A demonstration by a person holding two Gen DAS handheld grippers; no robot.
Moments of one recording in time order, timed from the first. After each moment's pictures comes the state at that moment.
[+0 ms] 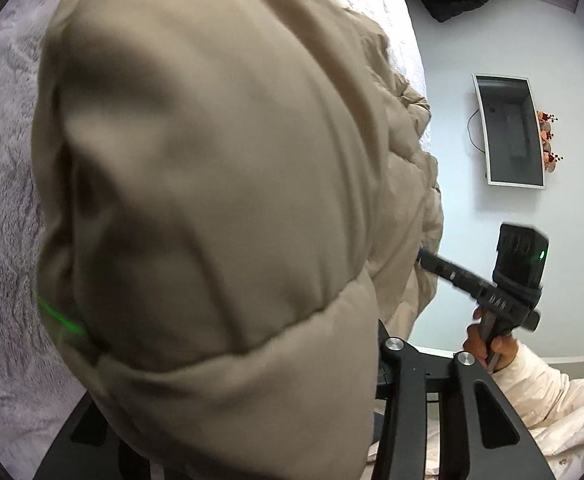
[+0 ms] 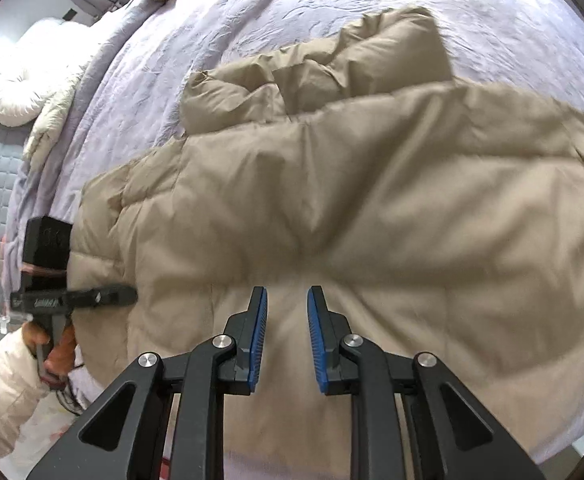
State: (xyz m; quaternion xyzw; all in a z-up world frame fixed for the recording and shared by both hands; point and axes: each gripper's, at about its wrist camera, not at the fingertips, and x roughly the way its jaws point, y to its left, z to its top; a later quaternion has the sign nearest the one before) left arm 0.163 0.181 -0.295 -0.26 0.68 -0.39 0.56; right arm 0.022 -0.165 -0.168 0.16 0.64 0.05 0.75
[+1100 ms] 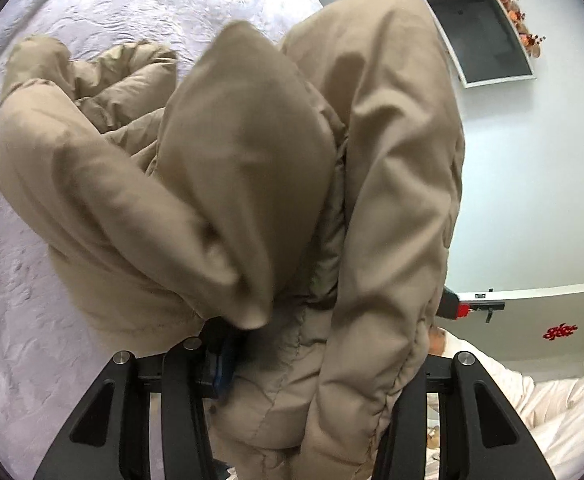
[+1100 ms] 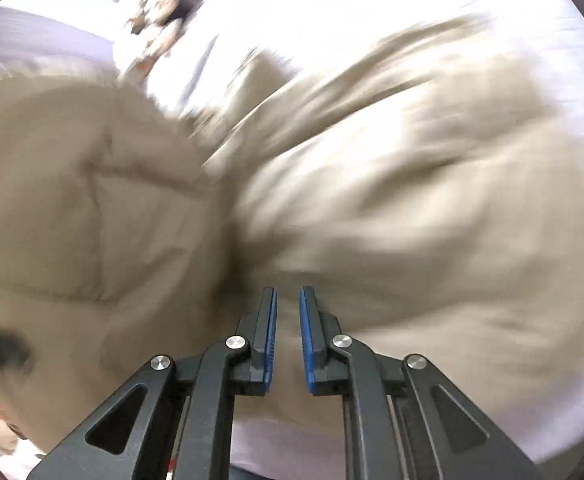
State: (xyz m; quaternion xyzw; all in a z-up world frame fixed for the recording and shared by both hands) left arm 0.138 -0.116 -0.107 -0.09 0.68 -0.47 0.56; right arm -0.054 -0.335 -0.159 0.32 0.56 -0.01 0.76
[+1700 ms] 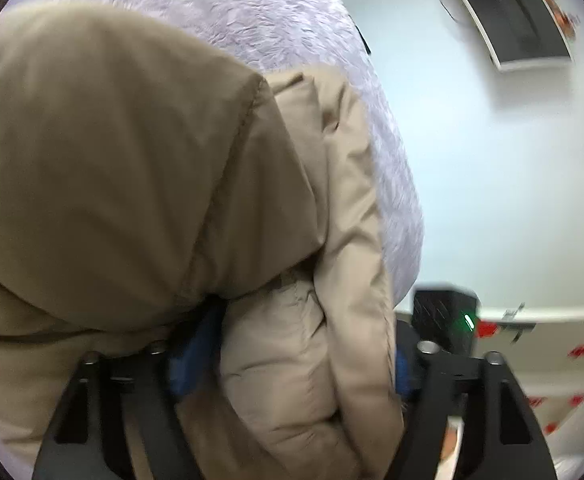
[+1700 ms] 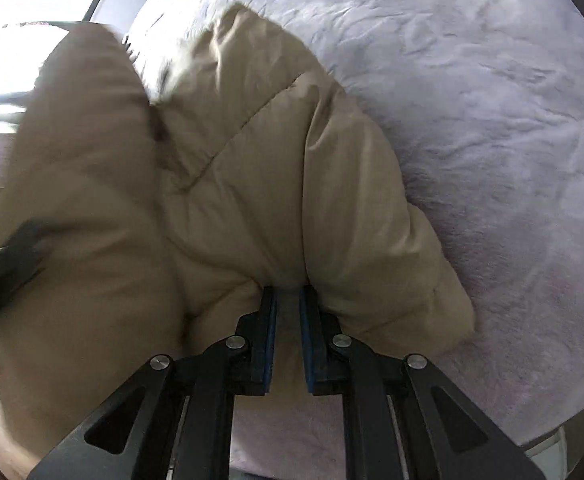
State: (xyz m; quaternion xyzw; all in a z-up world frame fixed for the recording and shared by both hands) left arm 0.112 -0.284 -0.165 -0.07 0.70 -0.45 0.55; right arm -0.144 -0.433 -0.217 0.49 0.52 -0.03 0.70
